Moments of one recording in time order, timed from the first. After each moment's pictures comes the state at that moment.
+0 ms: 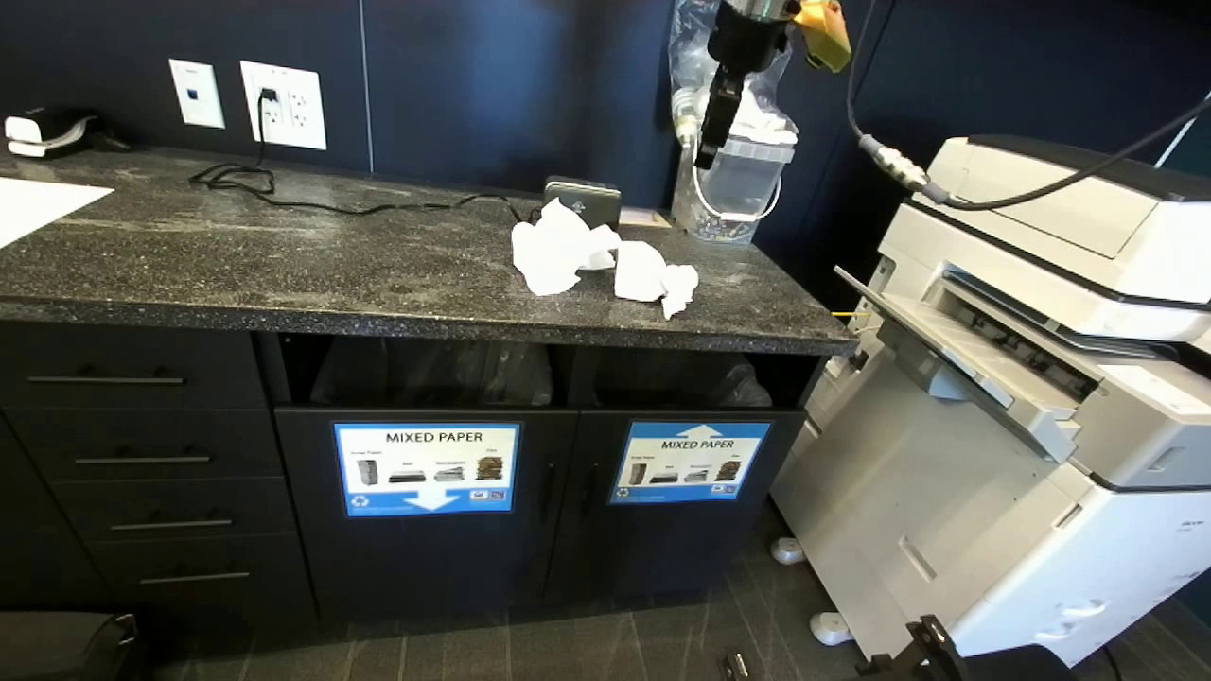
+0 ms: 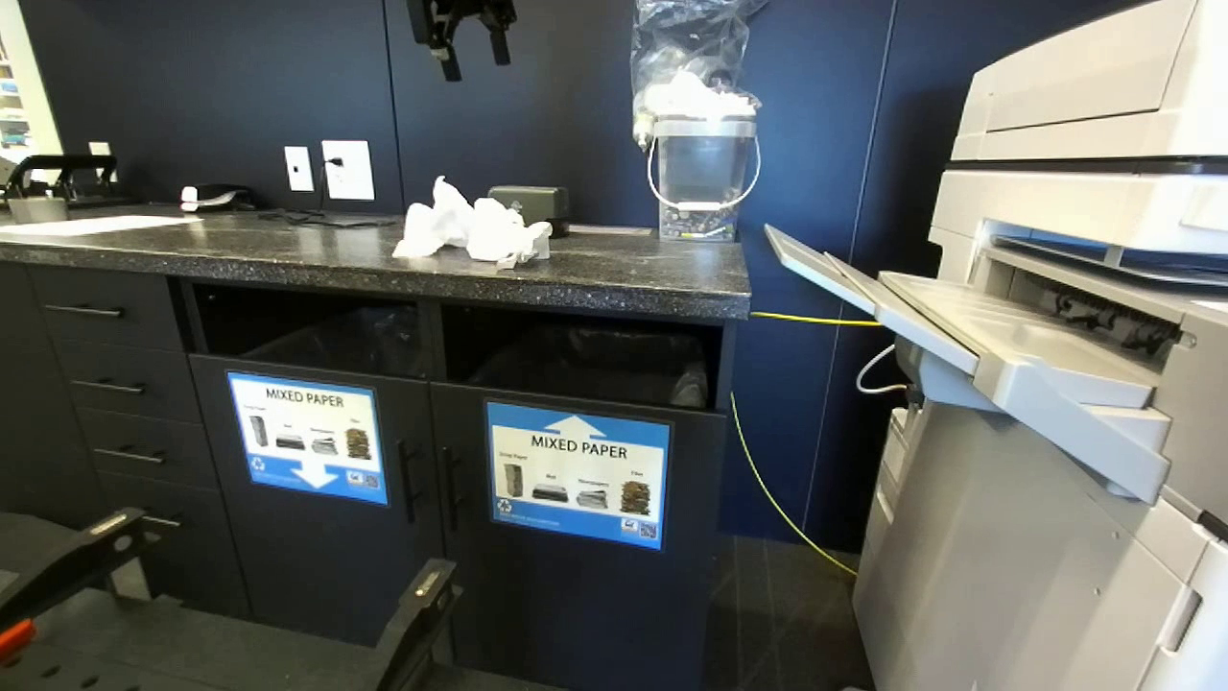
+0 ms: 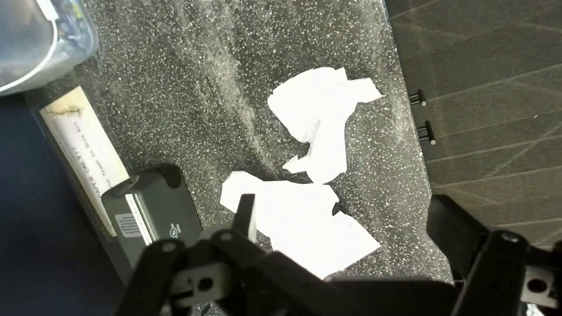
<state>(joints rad) 0.25 0.17 -0.08 -1.77 -0.17 2.27 -0.99</state>
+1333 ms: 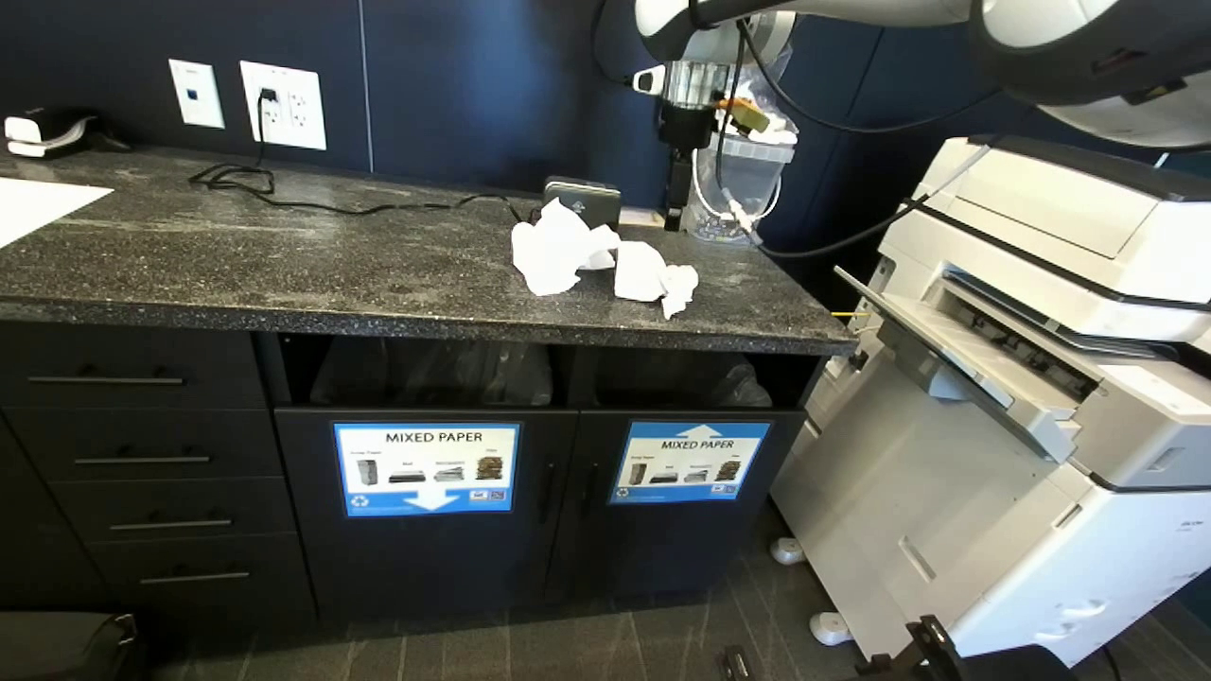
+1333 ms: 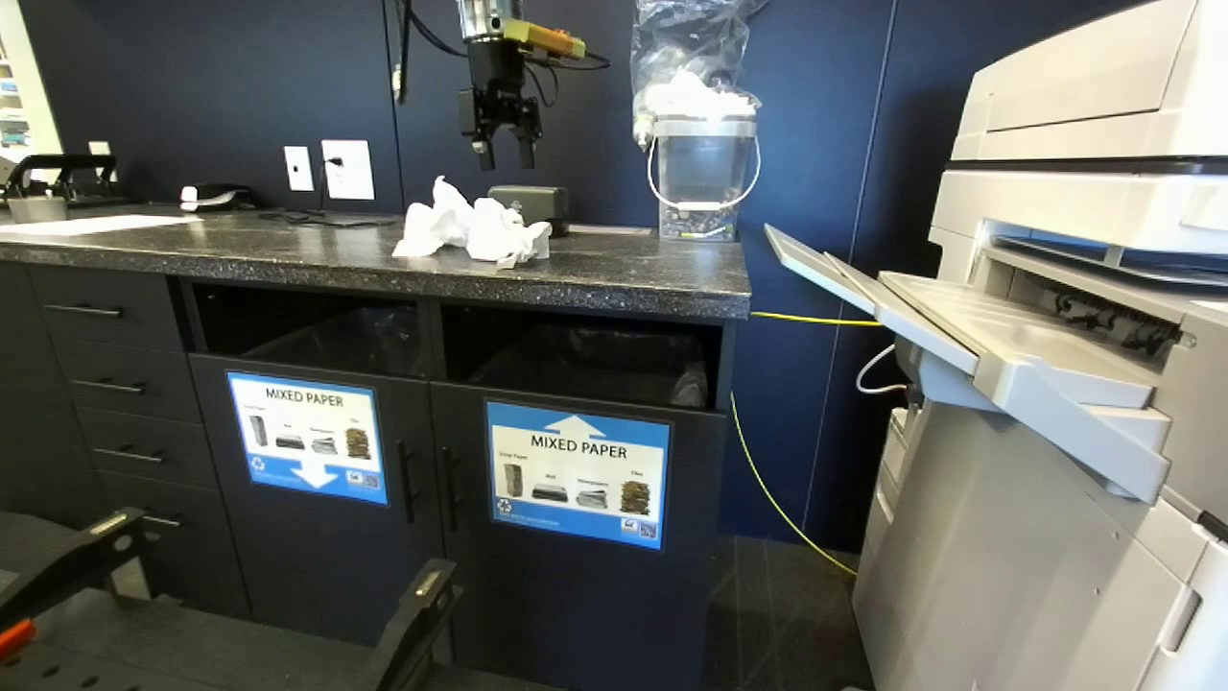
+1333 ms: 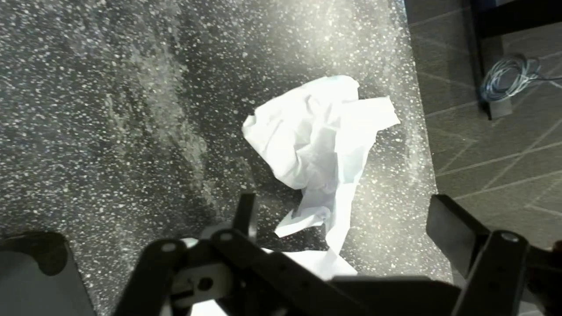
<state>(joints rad) 0.09 0.77 0.09 -1.04 -0.18 1.79 -1.10</state>
